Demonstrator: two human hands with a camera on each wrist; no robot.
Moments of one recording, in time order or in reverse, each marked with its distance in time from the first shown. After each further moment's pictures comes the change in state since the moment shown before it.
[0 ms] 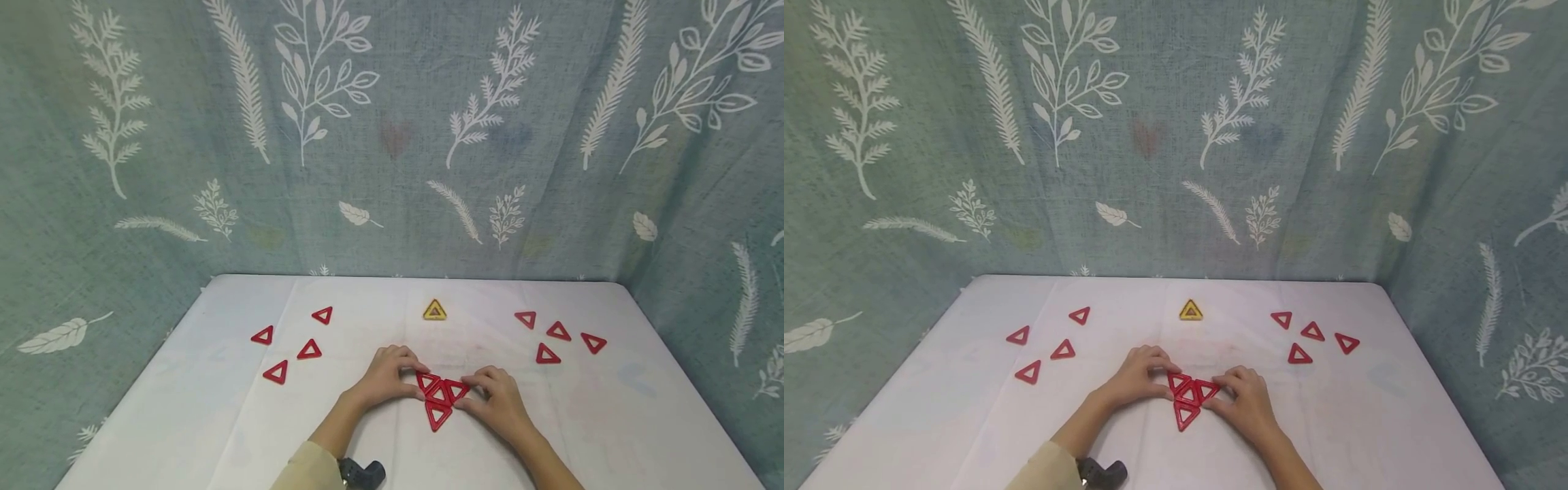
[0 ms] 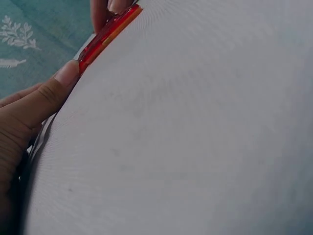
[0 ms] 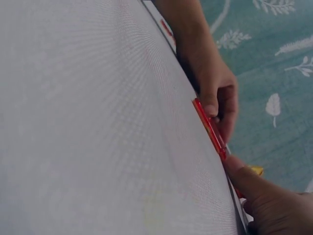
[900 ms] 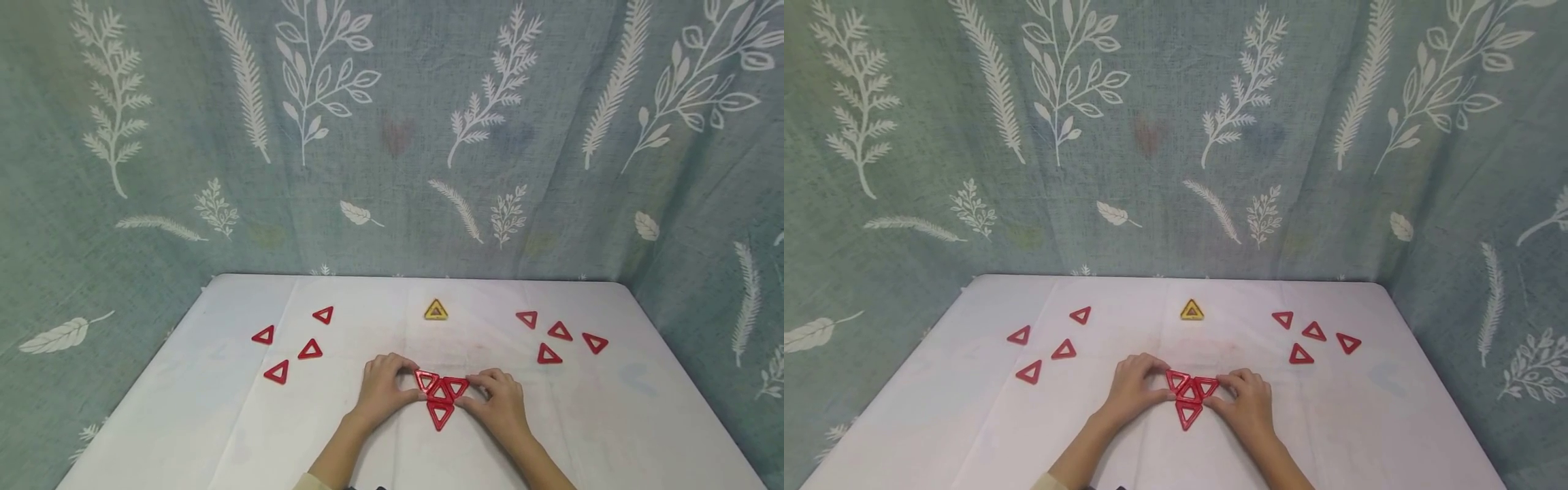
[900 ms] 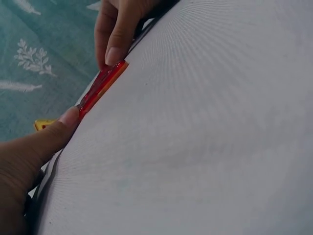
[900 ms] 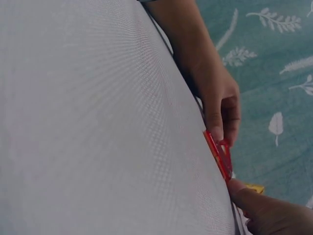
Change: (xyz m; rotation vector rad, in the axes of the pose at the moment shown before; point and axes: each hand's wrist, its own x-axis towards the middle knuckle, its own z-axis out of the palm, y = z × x) left_hand -0.026 0.021 0.013 0.015 0.308 -0.128; right_hand -0.003 -0.013 0.004 -0.085 0.045 0.206
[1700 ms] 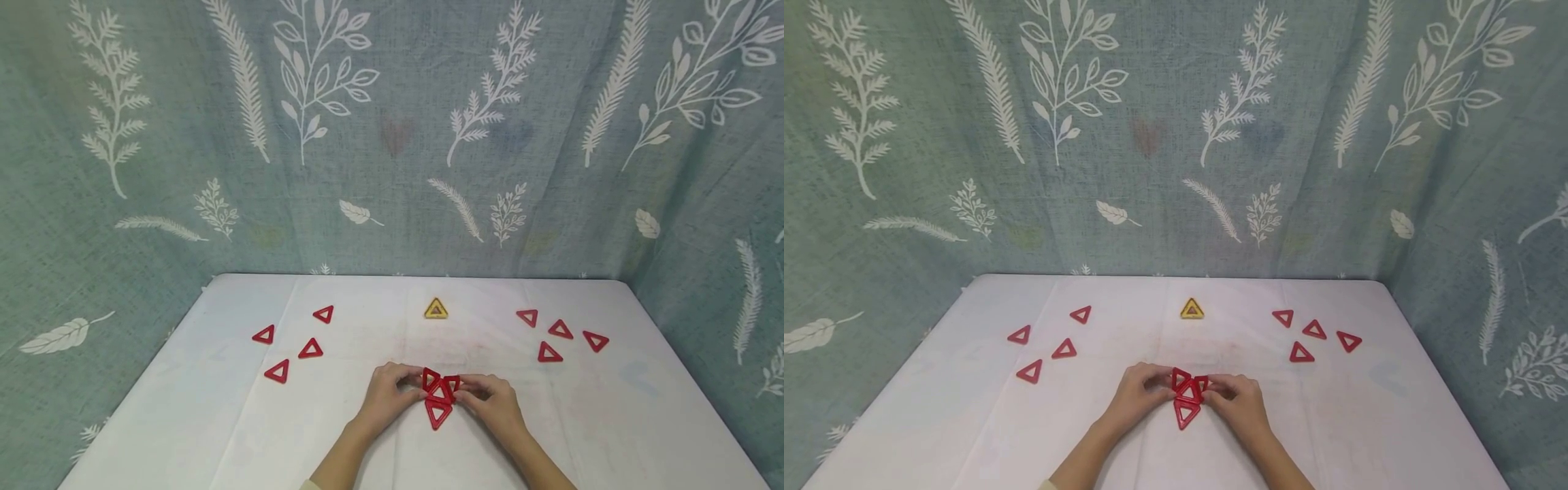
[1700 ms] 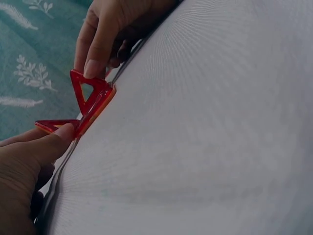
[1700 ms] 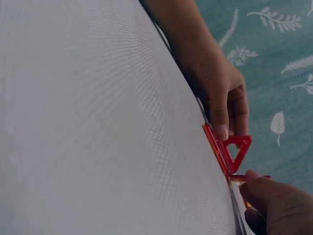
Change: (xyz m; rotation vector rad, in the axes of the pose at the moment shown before) left_hand -0.007 0.006 0.003 -0.183 0.017 0.051; right_hand 0.002 -0.007 0.000 0.358 -0.098 0.083
